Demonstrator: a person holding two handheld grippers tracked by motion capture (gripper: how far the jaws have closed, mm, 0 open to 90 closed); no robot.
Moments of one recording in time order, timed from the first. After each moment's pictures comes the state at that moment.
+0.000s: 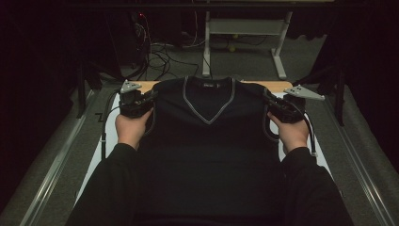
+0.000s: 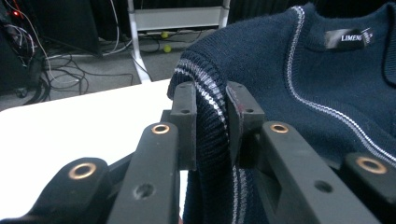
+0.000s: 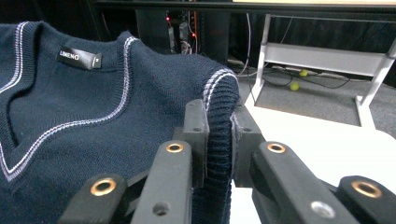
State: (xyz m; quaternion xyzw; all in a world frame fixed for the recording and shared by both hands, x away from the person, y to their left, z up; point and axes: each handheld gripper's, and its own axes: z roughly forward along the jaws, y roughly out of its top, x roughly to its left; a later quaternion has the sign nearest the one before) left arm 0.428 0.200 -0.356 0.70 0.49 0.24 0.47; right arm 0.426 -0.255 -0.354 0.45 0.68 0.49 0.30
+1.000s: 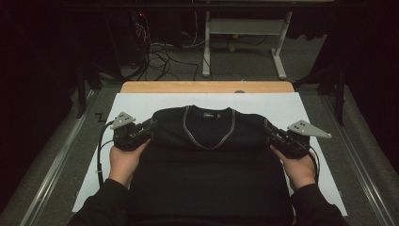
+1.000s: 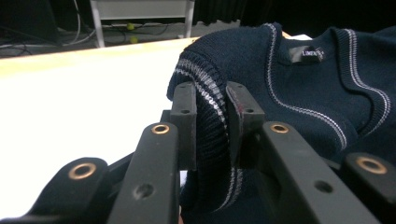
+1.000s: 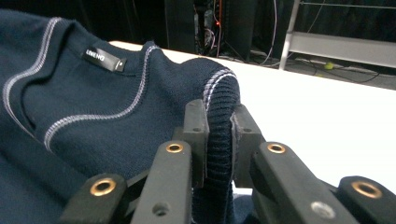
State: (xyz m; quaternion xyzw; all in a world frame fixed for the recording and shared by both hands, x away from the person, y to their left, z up) left arm 0.347 0.210 -0.401 0.71 0.45 0.19 0.51; right arm 0.345 -0.266 -0.400 0.42 0.71 0.50 0.28
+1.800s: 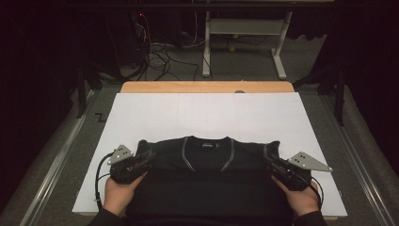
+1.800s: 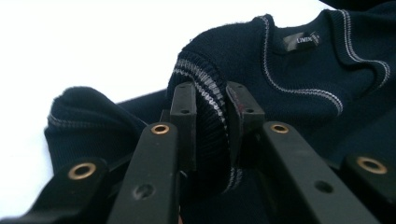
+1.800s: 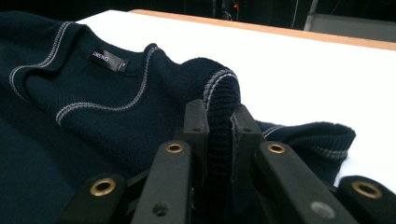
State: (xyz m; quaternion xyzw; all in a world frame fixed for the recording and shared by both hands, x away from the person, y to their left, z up) left arm 0.285 0.219 -0.451 0.74 0.43 0.16 0.49; right arm 0.285 -0.274 -0.447 0.40 0.73 0.49 0.25
